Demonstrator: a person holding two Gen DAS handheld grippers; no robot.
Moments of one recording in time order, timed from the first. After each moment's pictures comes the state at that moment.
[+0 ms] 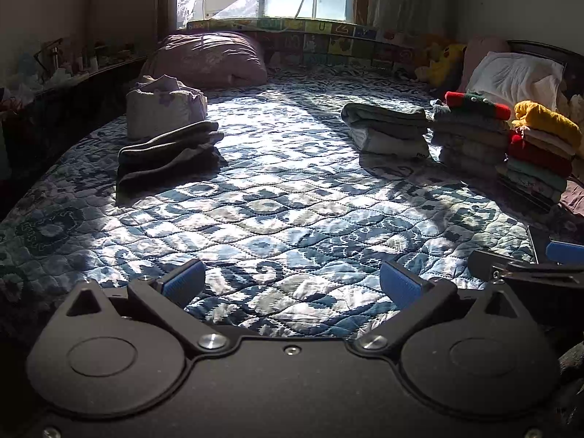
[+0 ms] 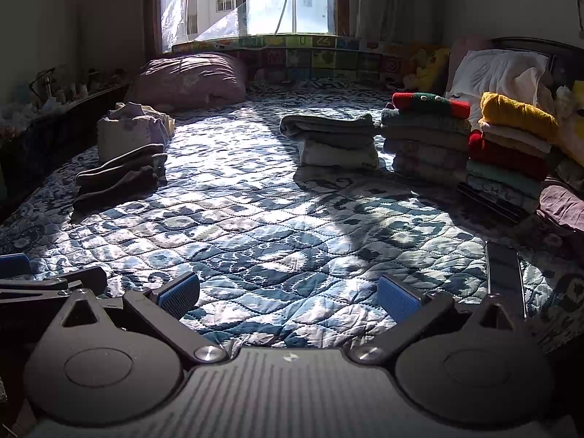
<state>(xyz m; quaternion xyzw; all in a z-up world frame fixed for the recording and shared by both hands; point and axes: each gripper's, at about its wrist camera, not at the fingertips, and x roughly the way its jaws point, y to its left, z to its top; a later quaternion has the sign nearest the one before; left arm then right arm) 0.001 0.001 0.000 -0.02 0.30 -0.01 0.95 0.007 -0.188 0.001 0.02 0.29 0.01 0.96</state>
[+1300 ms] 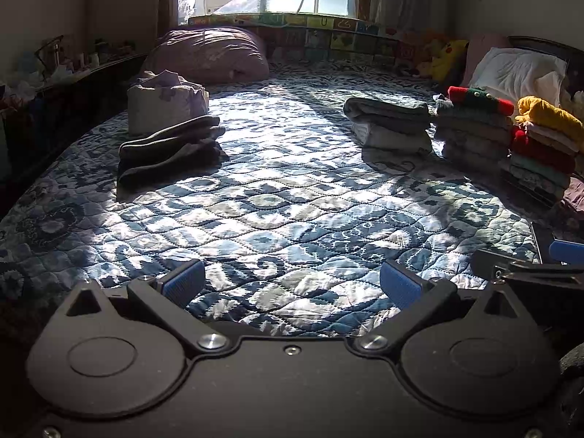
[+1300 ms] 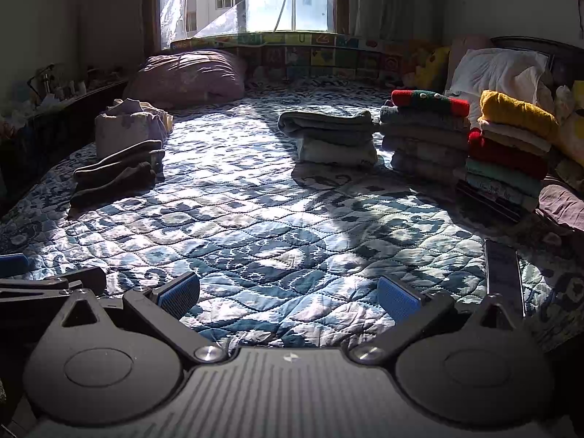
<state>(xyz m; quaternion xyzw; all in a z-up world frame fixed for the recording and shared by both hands) 0.004 -0.001 -0.004 -0.01 0.30 0.00 0.95 0.007 -0.188 -0.004 0.02 0.30 0.01 0.95</state>
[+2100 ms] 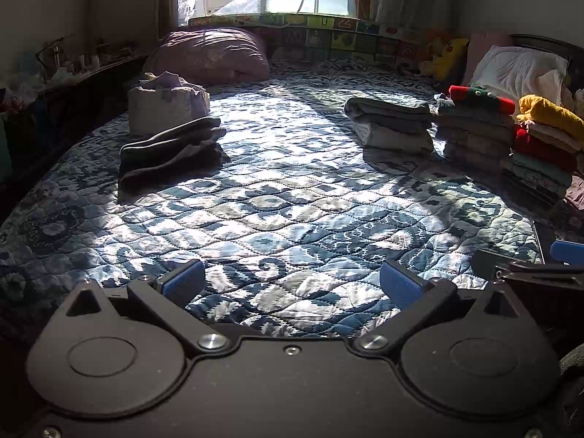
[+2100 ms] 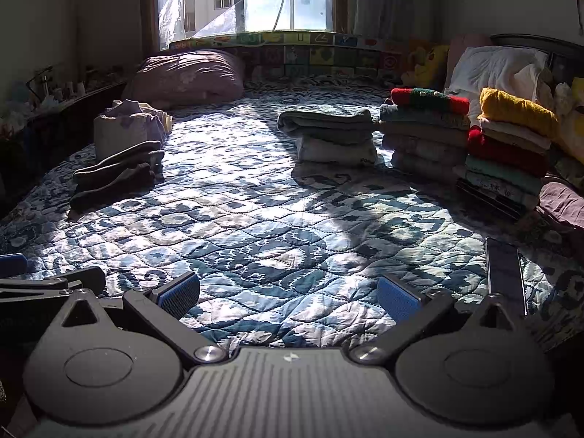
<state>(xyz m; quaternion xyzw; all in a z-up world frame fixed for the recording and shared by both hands) 0.005 -0.003 -0.004 -0.01 0.30 0.00 0.95 0.010 -0.191 -0.006 0.03 0.30 0.01 0.95</state>
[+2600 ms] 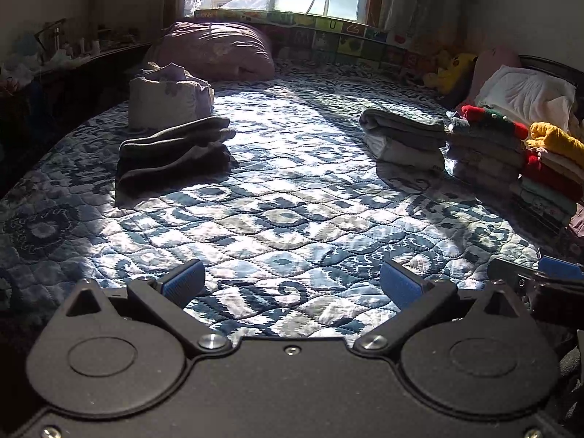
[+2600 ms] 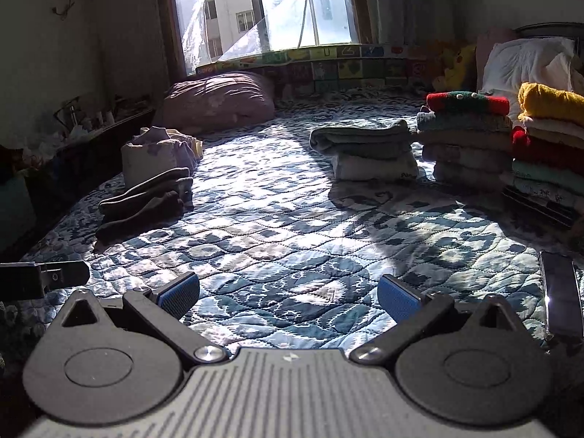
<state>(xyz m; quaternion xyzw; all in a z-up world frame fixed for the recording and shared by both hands) 0.056 0.062 -0.006 -0.05 0.29 0.00 0.96 0.062 -0.199 -0.022 0.07 0.26 0.07 0.96</state>
